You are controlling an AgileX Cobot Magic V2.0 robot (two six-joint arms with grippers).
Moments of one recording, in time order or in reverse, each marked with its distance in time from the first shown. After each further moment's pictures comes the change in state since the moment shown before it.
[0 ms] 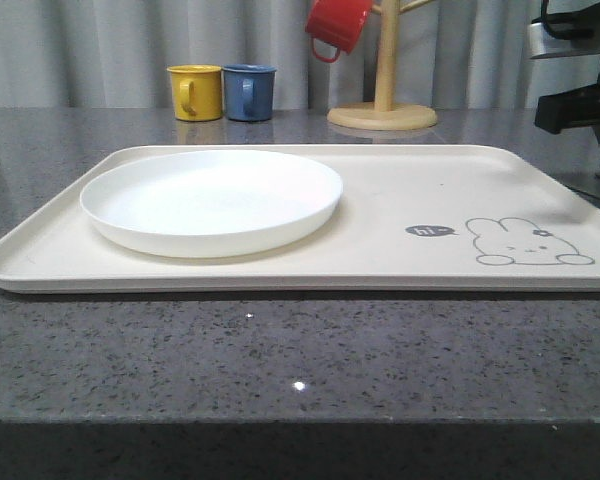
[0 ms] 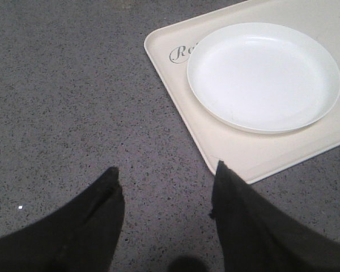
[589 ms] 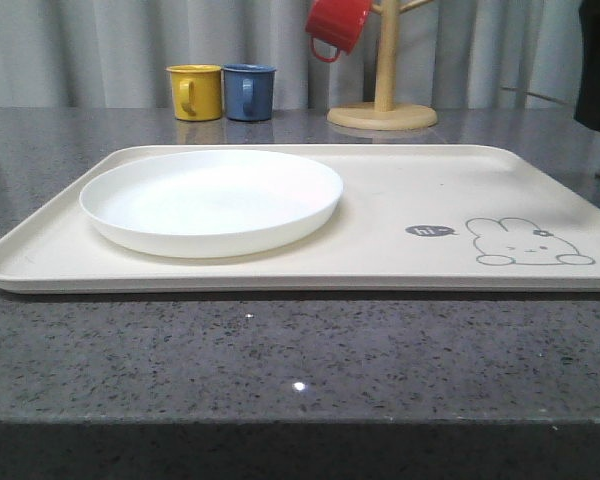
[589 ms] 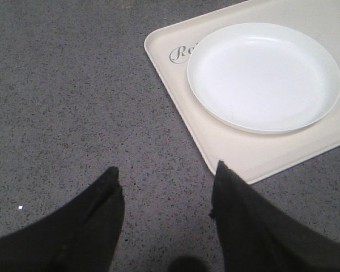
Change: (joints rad) left arm 0.000 0.000 0.000 0.000 0.000 0.000; right arm 0.084 -0.128 -0.116 0.135 0.127 0.039
